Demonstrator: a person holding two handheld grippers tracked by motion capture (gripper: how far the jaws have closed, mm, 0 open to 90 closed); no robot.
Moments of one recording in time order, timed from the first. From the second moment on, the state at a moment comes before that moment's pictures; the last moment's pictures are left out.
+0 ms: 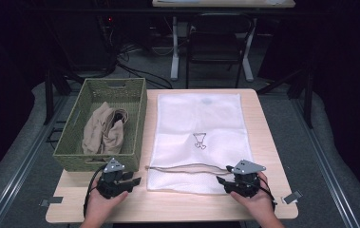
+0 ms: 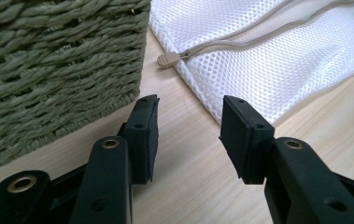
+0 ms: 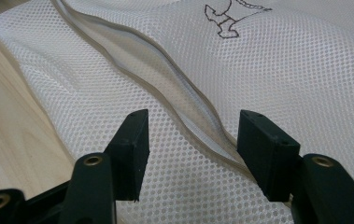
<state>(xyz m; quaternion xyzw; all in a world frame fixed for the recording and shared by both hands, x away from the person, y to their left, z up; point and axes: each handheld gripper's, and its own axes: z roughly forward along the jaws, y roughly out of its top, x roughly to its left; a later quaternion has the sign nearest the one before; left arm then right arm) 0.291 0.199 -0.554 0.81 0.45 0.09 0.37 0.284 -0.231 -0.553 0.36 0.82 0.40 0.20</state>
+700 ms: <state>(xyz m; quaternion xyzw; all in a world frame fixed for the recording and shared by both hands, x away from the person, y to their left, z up) 0.278 0.206 -0.530 0.81 0.44 0.15 0.36 0.285 -0.230 -0.552 0.35 0.82 0.40 0.20</state>
